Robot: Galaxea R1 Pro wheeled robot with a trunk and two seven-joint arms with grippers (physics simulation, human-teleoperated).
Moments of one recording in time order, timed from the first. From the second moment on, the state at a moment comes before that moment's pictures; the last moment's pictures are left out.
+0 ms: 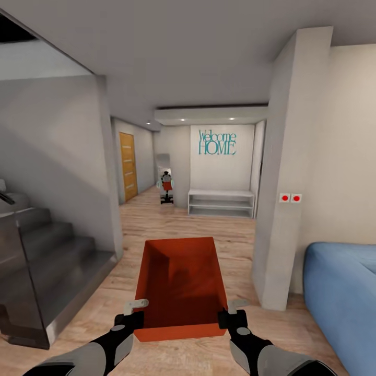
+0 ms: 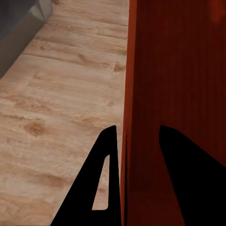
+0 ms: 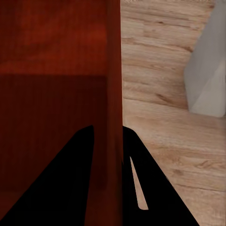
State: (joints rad) left arm -0.70 -0.07 0.03 -0.01 0.03 -0.18 0.16; right arm -0.69 0.14 0.33 0.00 -0.21 -0.26 -0.18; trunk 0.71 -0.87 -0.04
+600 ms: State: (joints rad) left arm -0.70 -0.08 0.03 0.00 0.05 -0.21 0.16; right arm -0.69 0.14 0.34 -0.02 -0.20 -0.26 -0.18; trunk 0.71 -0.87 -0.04
